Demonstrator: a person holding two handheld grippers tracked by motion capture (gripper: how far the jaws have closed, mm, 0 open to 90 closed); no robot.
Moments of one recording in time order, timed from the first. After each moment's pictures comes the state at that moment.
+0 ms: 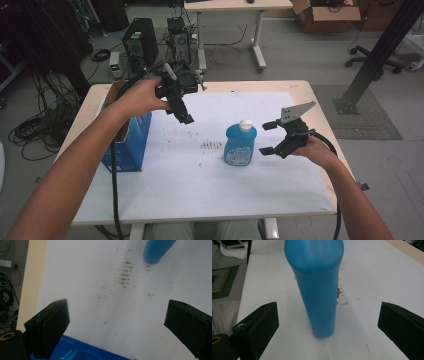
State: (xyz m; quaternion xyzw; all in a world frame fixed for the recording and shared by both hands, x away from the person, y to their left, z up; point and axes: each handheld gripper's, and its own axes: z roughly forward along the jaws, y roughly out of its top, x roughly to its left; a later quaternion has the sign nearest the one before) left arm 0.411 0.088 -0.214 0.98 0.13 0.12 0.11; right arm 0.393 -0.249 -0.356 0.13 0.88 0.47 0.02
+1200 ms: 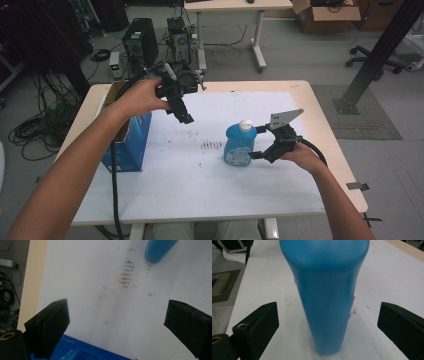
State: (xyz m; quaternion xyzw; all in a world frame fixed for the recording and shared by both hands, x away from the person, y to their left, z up) left arm 0.412 0.087 -0.215 0.98 0.13 0.12 0.11; right arm 0.393 -0.224 -0.380 0.12 0.87 0.49 0.02
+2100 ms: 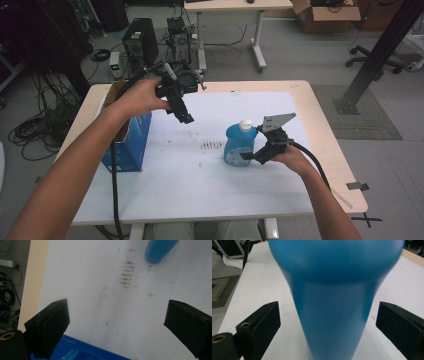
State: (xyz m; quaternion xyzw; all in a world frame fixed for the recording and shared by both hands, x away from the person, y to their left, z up) left arm 0.413 0.088 -0.215 0.98 0.13 0.12 0.11; right arm 0.394 -0.205 -0.395 0.11 0.85 0.51 0.03
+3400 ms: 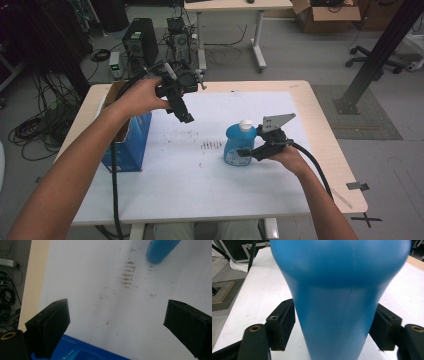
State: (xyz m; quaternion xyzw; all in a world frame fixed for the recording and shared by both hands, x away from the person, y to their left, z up) left arm 0.414 0.088 -0.215 0.98 0.13 0.13 0.11; right arm 0.397 -0.204 -0.399 0.10 0.84 0.53 0.02
